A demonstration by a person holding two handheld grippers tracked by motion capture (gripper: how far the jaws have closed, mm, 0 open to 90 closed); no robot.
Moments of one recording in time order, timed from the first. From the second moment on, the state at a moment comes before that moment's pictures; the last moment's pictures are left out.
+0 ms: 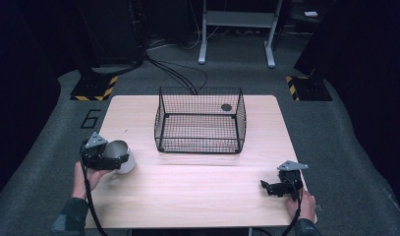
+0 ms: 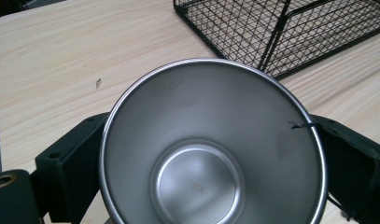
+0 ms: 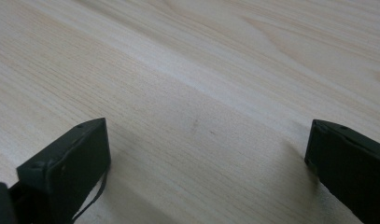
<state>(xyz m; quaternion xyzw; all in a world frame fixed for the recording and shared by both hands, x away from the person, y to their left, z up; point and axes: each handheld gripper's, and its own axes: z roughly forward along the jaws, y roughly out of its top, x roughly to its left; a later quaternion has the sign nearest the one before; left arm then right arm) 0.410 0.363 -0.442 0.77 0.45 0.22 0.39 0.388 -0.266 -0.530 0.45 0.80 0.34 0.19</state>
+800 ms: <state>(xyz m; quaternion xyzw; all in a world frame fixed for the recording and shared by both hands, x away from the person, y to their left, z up) 0.398 0.341 -0.420 0.79 0.40 0.20 0.41 0.388 -0.266 -0.530 0.45 0.80 0.34 0.19</state>
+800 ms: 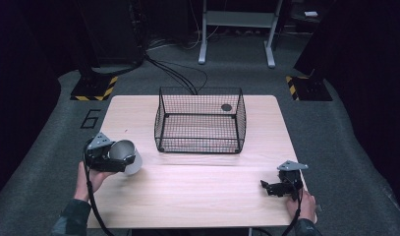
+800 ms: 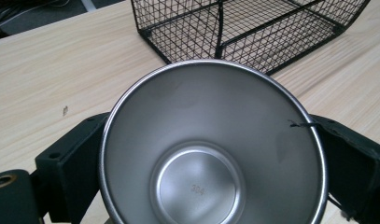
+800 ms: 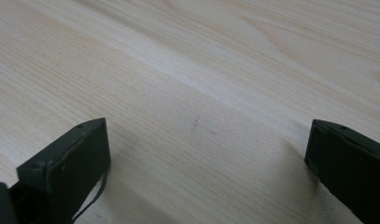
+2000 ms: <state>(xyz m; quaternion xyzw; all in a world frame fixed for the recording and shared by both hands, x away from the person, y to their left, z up) 0.392 0.303 -0.409 0.81 0.36 0.18 0.42 0.388 -0.265 -0.530 0.45 0.80 0.34 0.19</state>
